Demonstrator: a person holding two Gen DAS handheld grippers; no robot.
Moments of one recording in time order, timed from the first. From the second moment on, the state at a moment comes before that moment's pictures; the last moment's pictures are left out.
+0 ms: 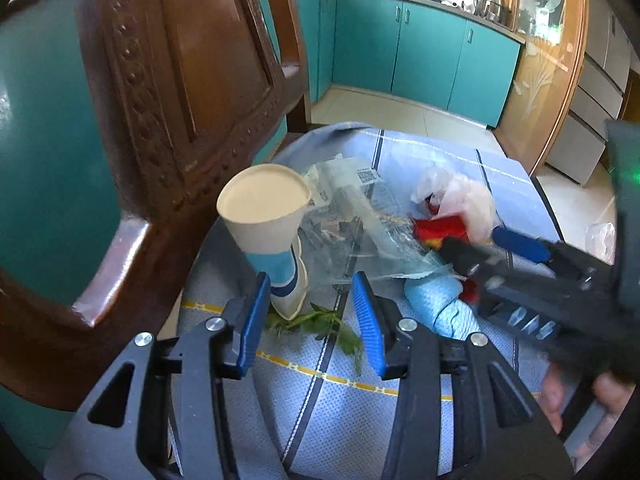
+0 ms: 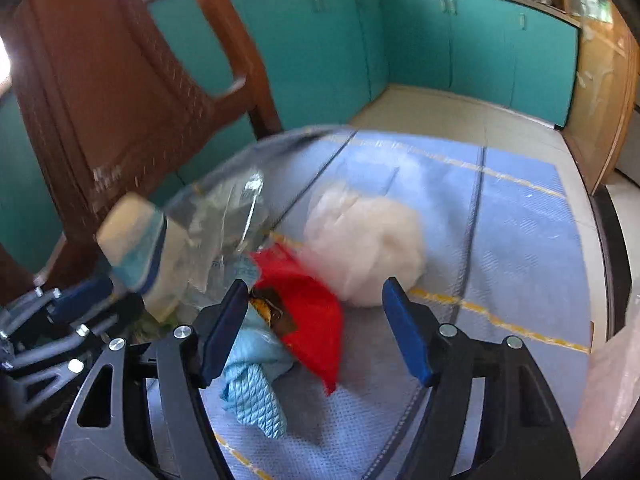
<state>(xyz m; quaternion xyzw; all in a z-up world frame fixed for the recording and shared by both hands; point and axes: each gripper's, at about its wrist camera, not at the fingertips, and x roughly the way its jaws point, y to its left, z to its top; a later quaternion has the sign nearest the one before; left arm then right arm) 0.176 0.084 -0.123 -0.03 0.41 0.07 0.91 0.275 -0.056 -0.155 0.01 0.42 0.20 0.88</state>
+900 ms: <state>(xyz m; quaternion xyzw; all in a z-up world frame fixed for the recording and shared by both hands) 0.142 0.109 -0.069 -0.10 0.26 0.02 0.96 0.207 0.002 -0.162 -0.03 0.42 0.32 0.85</state>
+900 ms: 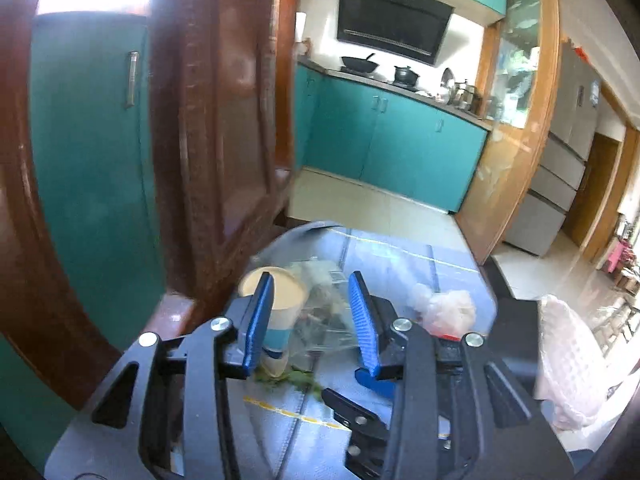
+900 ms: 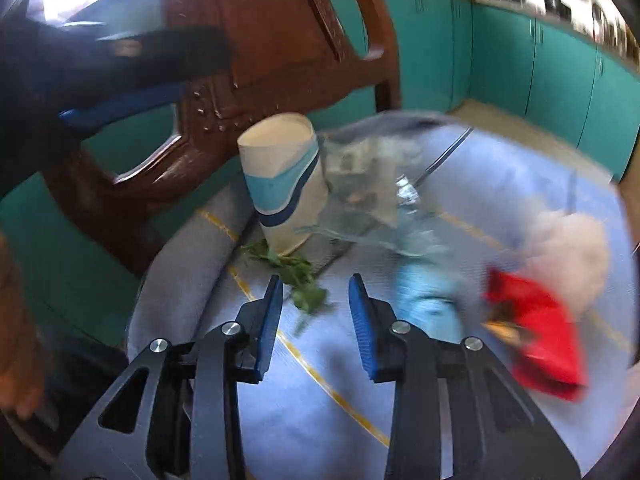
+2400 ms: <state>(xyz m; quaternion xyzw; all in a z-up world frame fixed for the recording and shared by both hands) 0.181 0.026 -0.157 -0.05 0.48 -0.11 0.87 0.184 -0.181 -0.129 0.02 0.42 0.13 0.90</state>
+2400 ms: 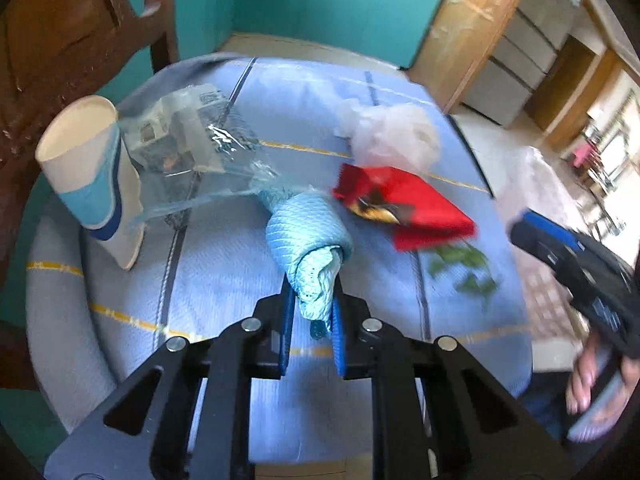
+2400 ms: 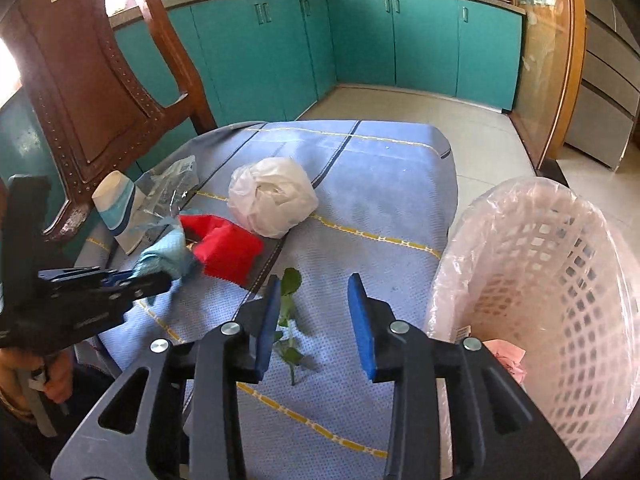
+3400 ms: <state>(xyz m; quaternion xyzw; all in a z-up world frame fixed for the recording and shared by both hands) 0.165 0.033 -0.152 -0.01 0.45 -0.07 0.89 0.176 -0.146 -0.151 -0.05 0.43 0.14 0.89</state>
